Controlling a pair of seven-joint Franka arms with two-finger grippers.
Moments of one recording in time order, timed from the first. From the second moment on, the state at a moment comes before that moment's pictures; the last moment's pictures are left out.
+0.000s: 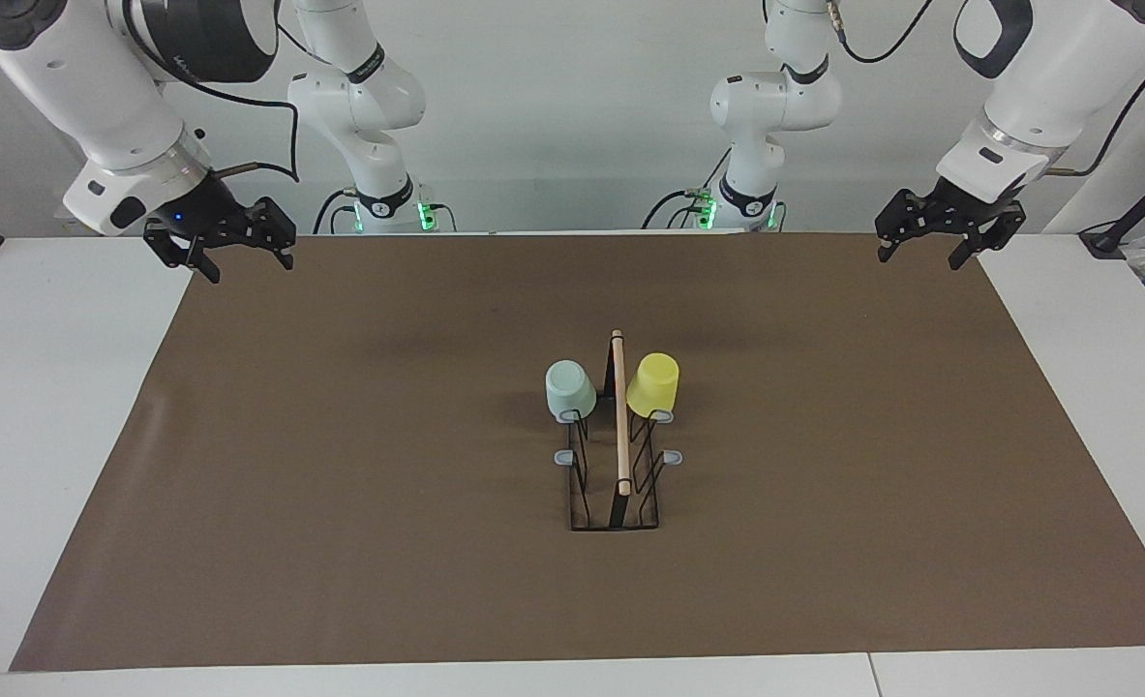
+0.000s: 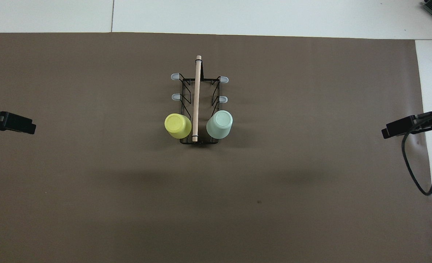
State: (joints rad) left arm -0.06 -0.04 0.04 -1.63 -0.02 1.56 0.19; right arm -0.05 0.00 0.00 -1.62 0.05 1.51 -0.21
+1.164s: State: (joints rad) left arm -0.05 -0.04 0.04 -1.63 -0.02 1.56 0.21; right arm -0.15 0.01 0.10 -1.61 0.05 1.53 -0.21
